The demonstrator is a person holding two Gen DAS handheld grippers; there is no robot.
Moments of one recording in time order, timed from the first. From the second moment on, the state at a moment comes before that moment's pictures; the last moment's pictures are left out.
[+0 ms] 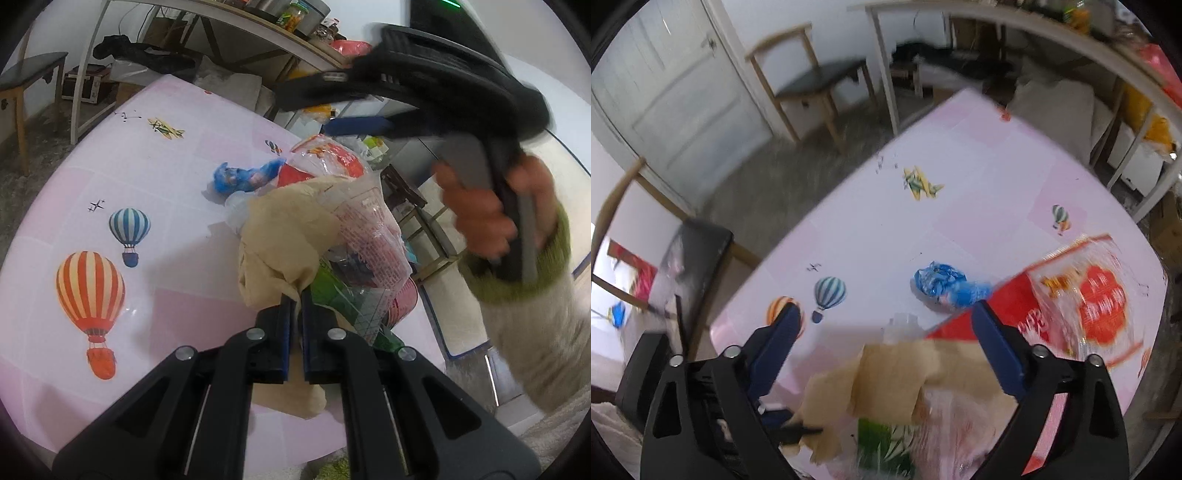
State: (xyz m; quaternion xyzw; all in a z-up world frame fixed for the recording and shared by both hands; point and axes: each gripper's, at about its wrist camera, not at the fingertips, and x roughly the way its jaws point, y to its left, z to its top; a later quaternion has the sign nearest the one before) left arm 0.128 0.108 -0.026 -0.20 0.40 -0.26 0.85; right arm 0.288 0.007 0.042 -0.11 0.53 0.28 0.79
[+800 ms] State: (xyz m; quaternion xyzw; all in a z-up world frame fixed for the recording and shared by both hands) left arm 0.135 0.110 -0.033 -0.21 0.41 -0.27 0.85; right arm 0.383 0.050 -0.084 -0.35 0.67 0.28 0.59
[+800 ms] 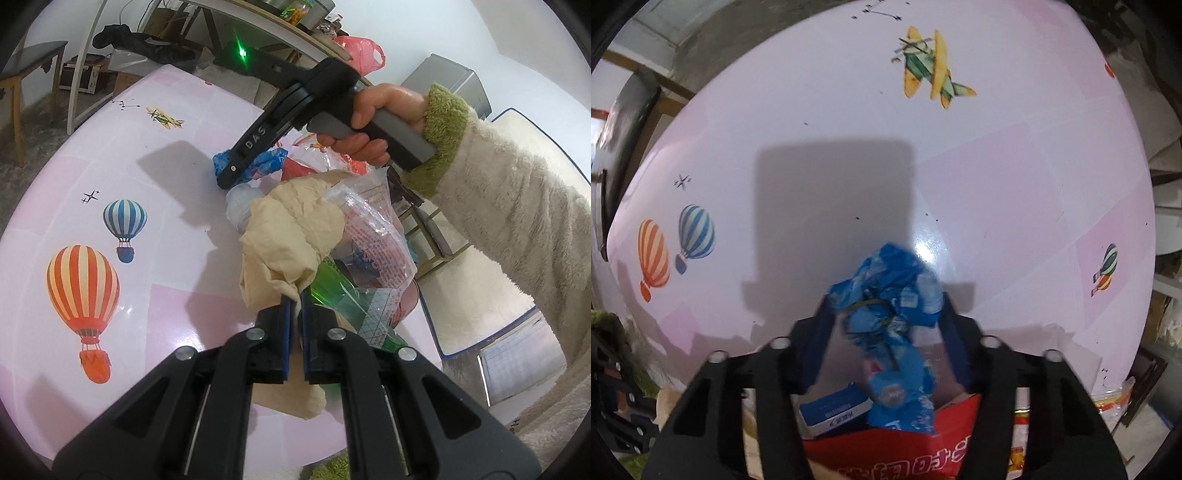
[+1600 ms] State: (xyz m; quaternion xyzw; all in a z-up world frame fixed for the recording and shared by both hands) left arm 0.175 0.077 0.092 -0.17 0.21 -0.31 0.91; right arm 0.210 -0.209 0.160 0.05 0.35 0.16 0.92
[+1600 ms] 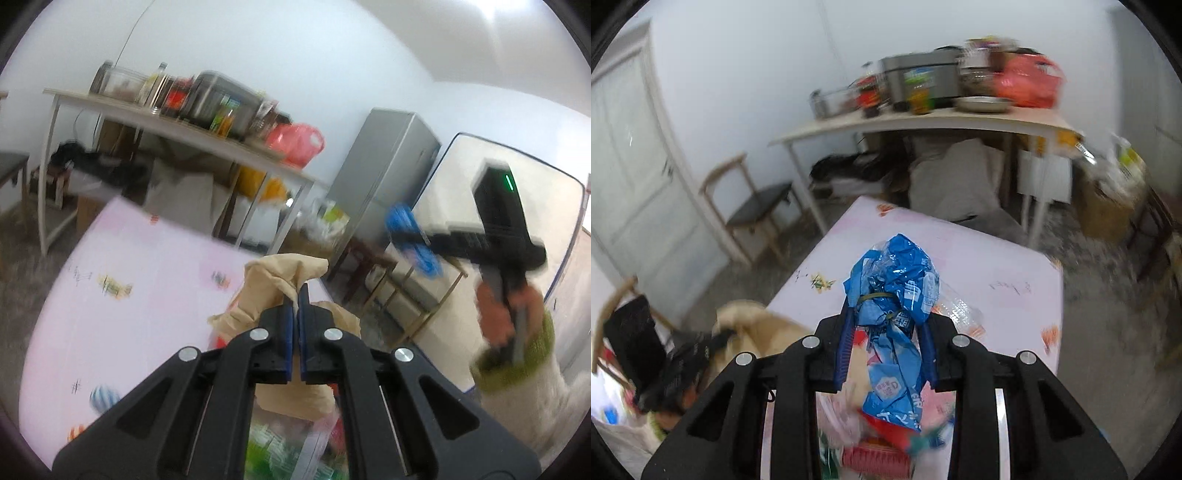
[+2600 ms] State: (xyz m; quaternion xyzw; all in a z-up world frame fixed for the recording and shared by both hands) left arm 0.059 0.132 0.232 -0.20 0.01 -0.23 0.95; right arm 0.094 -0.254 0.115 0.22 0.33 0.18 0.90
